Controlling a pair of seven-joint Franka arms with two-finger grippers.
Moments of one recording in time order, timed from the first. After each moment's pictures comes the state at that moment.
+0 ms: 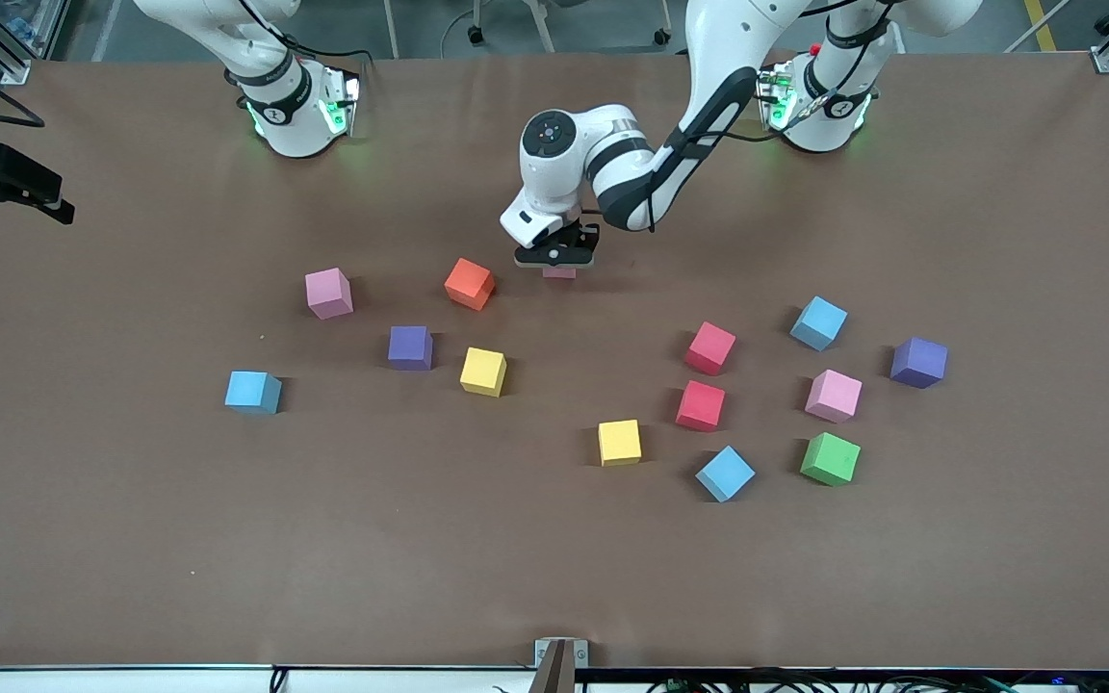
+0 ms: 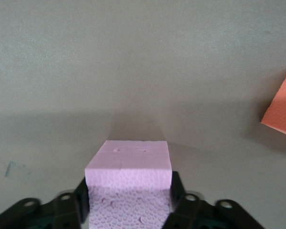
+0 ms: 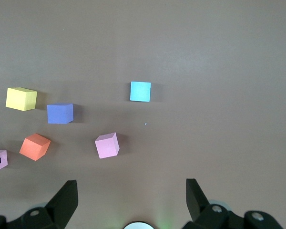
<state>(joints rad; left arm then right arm) -0.67 0.57 -0.38 -1.94 0.27 2.43 -1.16 0.01 -0.04 -0.05 -1.51 0.03 1.42 -0.07</state>
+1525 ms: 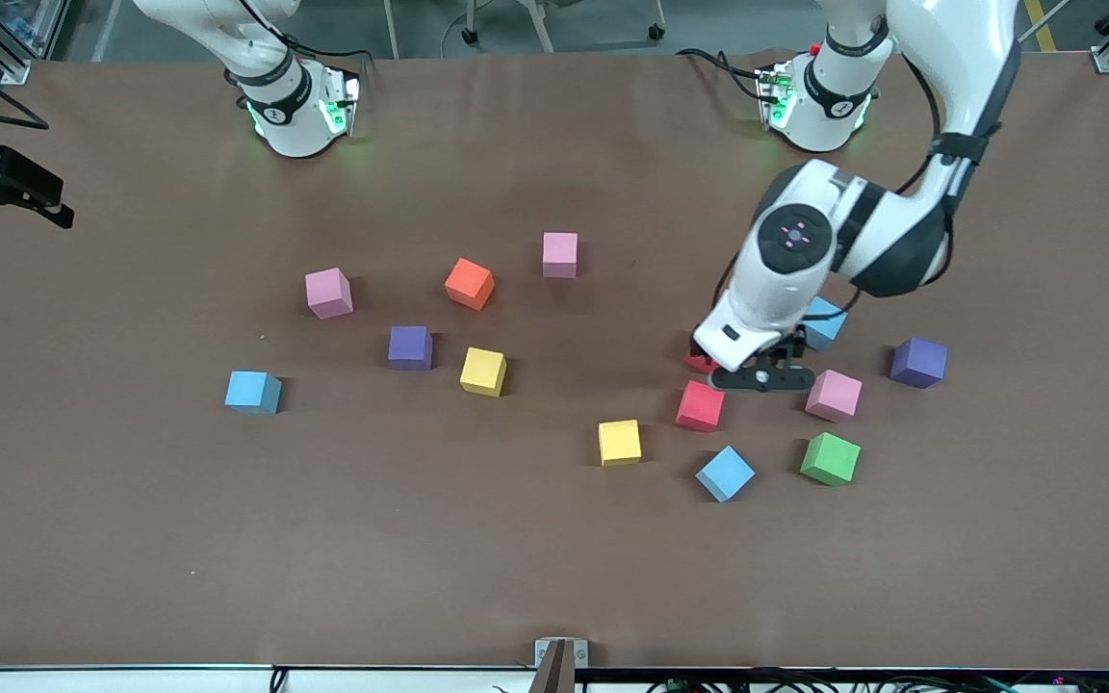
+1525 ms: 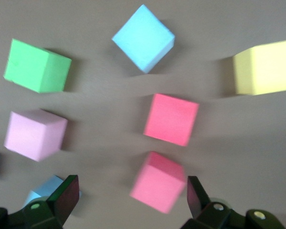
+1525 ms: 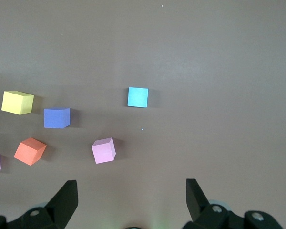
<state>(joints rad) -0.11 0.36 -0.37 -1.85 0.26 2.13 -0.47 0.03 -0.04 -0.05 -1.51 0.00 1.44 -0.08</state>
